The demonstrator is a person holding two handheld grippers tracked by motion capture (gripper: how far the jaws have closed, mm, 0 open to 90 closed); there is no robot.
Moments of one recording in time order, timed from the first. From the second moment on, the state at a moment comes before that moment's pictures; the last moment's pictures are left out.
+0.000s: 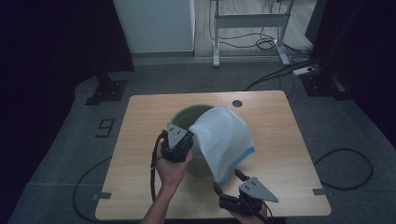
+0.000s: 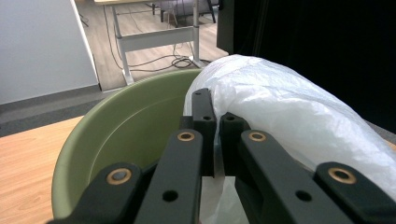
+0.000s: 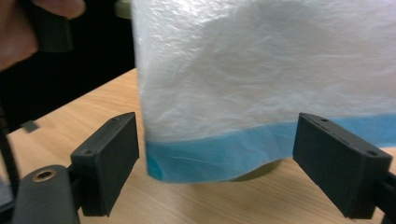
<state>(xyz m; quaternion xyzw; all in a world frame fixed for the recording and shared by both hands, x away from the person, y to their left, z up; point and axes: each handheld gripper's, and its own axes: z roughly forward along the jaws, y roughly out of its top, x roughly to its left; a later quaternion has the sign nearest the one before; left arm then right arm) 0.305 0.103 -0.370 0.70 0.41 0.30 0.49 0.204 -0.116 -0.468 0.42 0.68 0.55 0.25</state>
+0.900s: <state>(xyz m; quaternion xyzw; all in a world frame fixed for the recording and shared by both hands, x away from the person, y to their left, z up) 0.301 0.106 -0.368 0.70 0.41 0.30 0.50 0.217 -0.107 -0.472 0.45 0.64 0.48 0.40</state>
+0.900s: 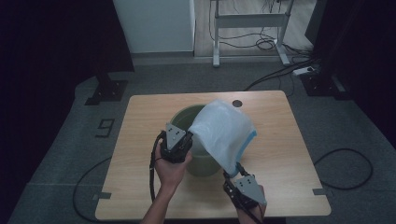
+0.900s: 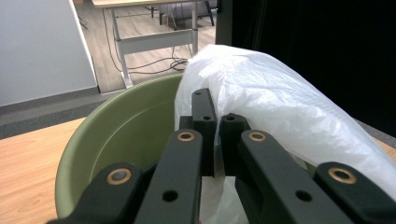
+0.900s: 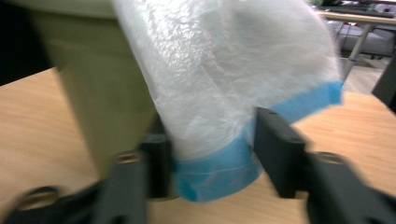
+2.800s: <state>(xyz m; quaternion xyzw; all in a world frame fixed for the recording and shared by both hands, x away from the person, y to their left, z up) 0.292 0.097 -0.344 0.74 0.33 0.32 0.50 0.295 -0.124 -0.340 0.32 0.66 0.56 0.38</state>
